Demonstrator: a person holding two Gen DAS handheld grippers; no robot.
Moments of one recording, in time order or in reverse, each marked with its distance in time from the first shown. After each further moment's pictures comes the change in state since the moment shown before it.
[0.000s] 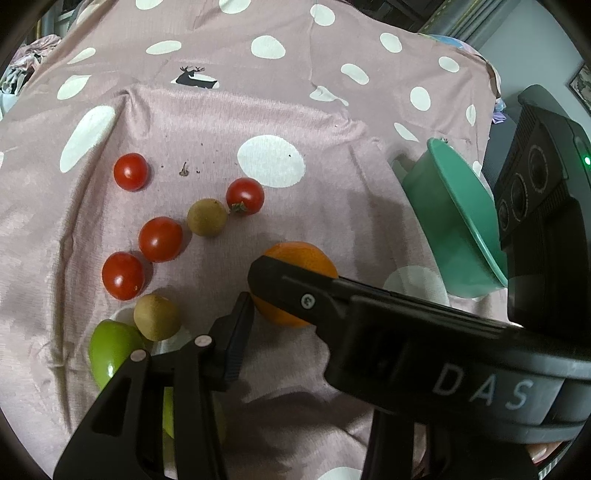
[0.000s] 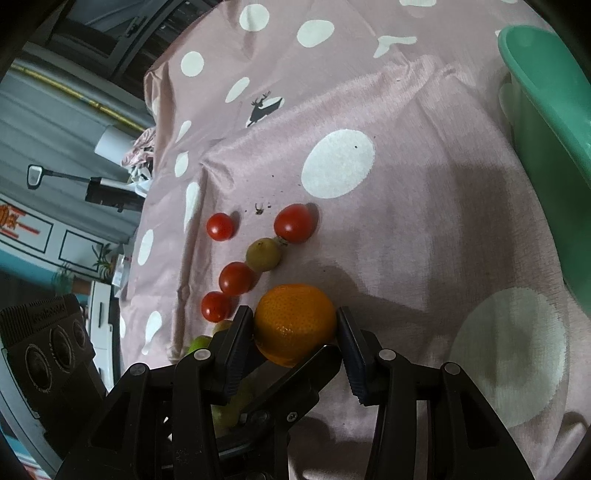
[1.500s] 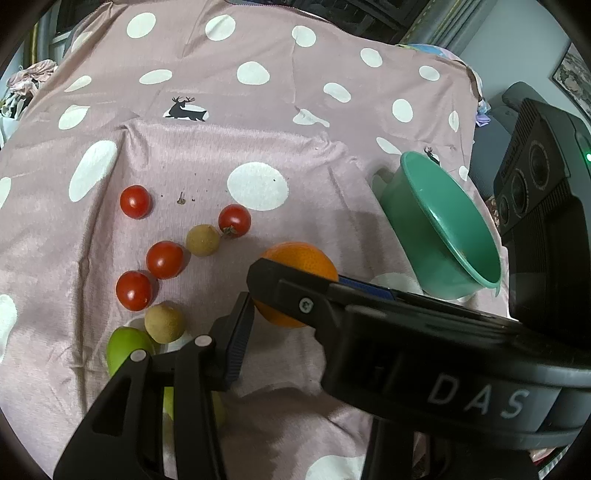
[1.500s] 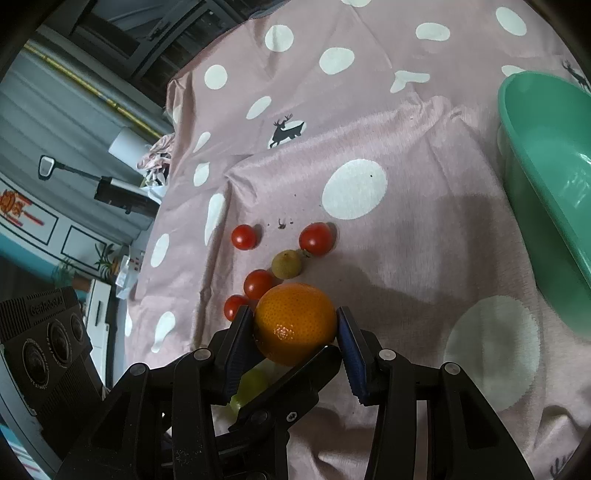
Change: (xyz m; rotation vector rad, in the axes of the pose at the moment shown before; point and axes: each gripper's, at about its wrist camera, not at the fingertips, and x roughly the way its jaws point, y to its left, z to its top) left arm -0.024 -0.013 -0.001 0.049 -0.072 -0.003; right arm -0.026 0.020 -0.009 -0.060 -0.081 -0.009
